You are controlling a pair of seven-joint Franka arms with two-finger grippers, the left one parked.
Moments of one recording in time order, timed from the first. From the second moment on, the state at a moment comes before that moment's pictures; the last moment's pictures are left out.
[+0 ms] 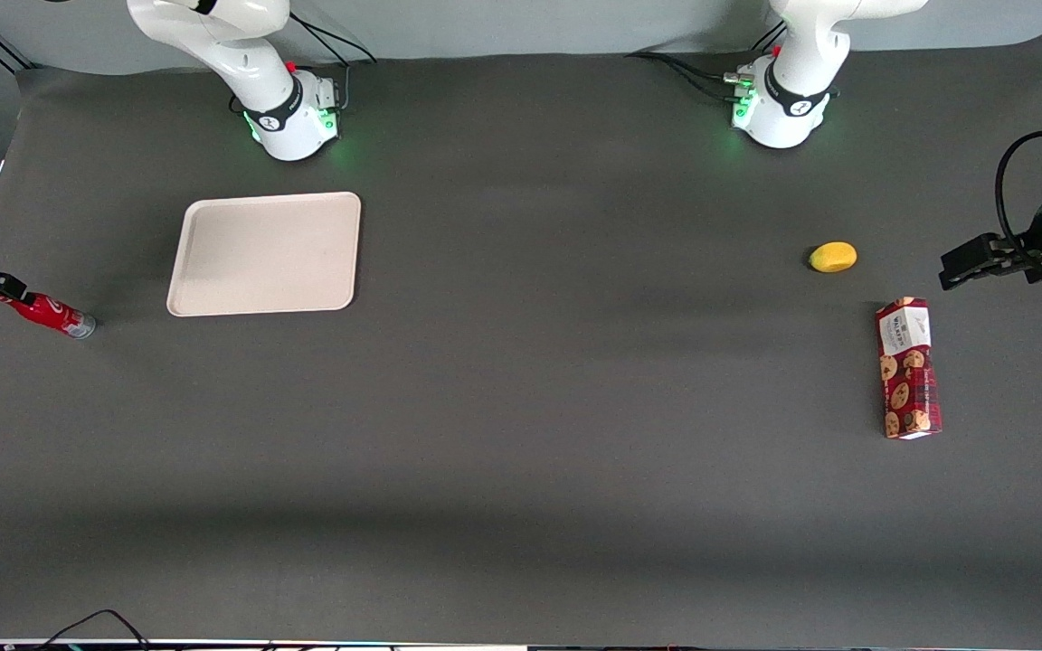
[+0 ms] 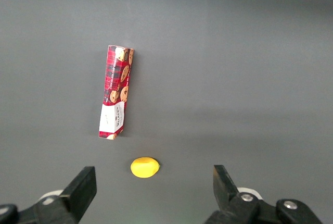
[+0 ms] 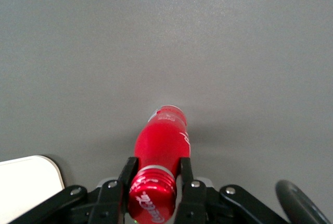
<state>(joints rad) 0.05 0.37 -0.83 -2.05 0.39 2.26 -0.81</state>
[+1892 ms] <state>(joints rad) 0.08 -0.45 -0.55 -2.59 -0.15 2.20 -0.01</state>
